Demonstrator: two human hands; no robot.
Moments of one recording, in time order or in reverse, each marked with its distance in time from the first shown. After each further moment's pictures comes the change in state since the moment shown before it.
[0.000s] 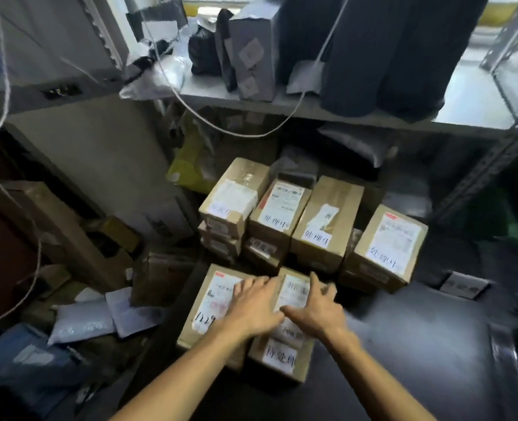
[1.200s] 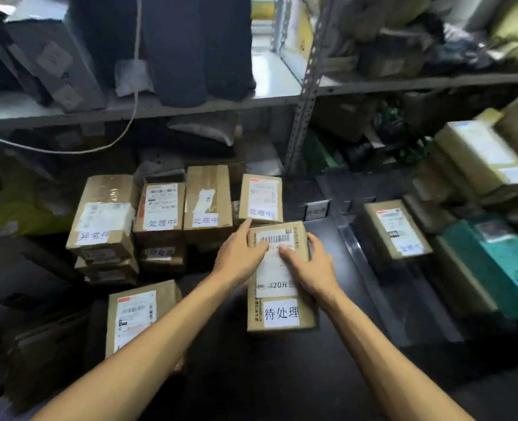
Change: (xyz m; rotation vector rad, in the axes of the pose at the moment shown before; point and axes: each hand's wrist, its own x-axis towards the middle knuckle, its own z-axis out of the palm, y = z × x) left_hand 0.000 0.125 -0.022 -0.483 0.011 0.329; right_hand -0.105 0.090 -0.046 0.867 0.609 0.210
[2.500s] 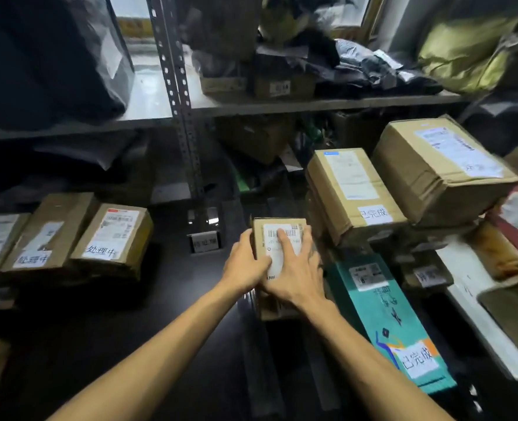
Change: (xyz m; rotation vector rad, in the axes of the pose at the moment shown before) left_hand 0.085 0.224 0.276 -0.109 -0.029 -0.025; right_hand 0.157 0.061 -0.284 -0.739 -0.016 -0.256
